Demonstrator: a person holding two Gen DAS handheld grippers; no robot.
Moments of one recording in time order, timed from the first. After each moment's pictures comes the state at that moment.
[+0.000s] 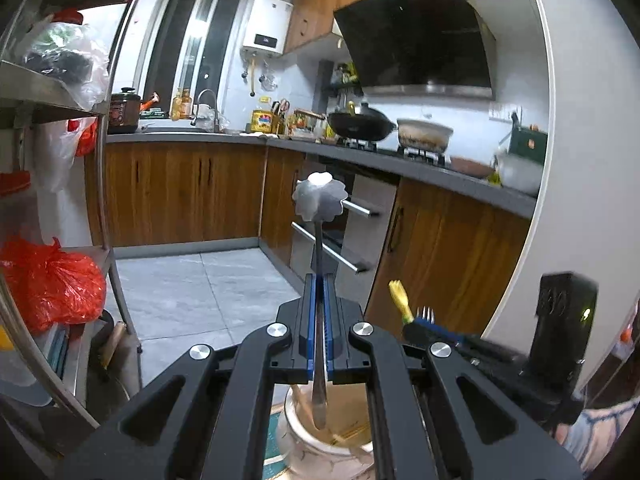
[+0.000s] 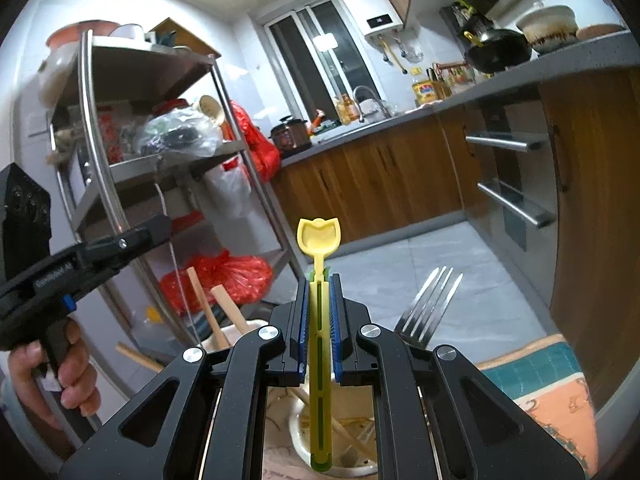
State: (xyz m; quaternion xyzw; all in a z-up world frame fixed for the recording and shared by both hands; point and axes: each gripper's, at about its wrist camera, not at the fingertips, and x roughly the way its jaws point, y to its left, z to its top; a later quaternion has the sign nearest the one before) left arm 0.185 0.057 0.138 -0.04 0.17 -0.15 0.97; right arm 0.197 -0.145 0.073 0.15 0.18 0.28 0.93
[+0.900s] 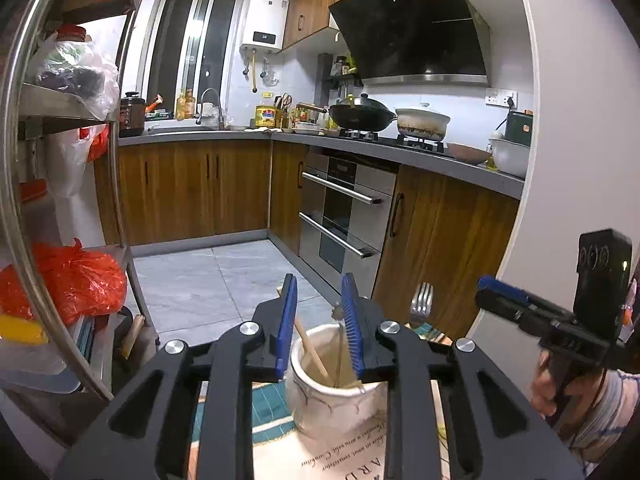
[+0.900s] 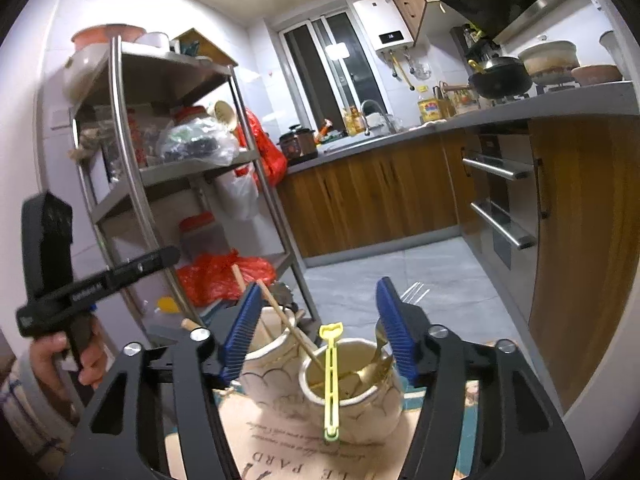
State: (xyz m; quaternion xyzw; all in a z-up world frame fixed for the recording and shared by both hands) left arm 0.134 0.065 0.152 -0.02 0.18 -0.14 0.97; right arm 0.135 -0.192 0.111 0.13 0.16 0.29 0.94
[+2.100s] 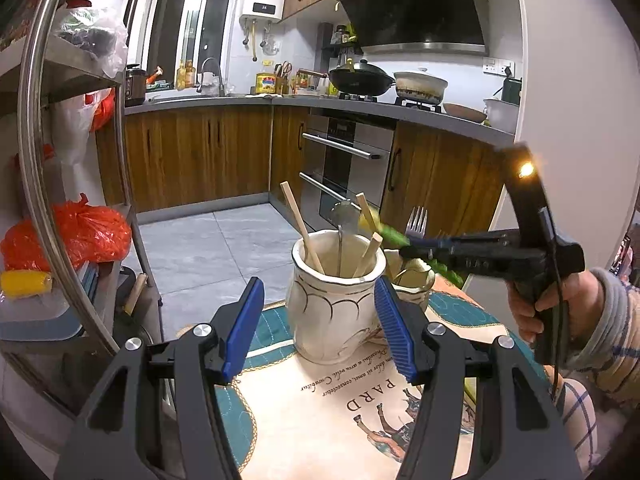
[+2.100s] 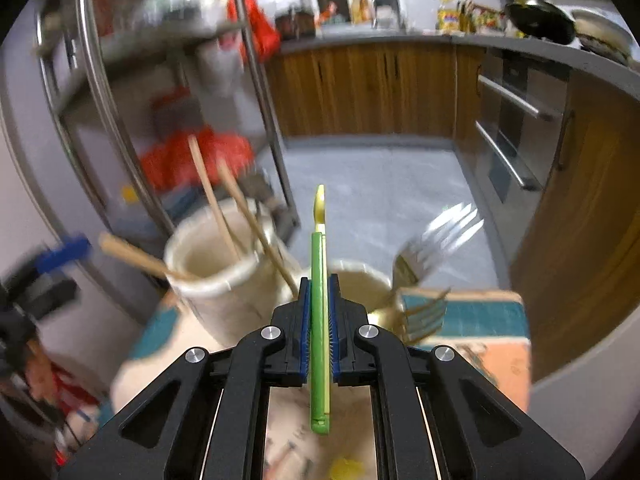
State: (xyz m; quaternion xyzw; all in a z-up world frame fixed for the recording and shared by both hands) left arm 0.092 0.073 0.104 -0.01 0.24 -0.14 0.96; right arm 0.191 -0.129 0.081 0.01 0.34 0.27 0.90
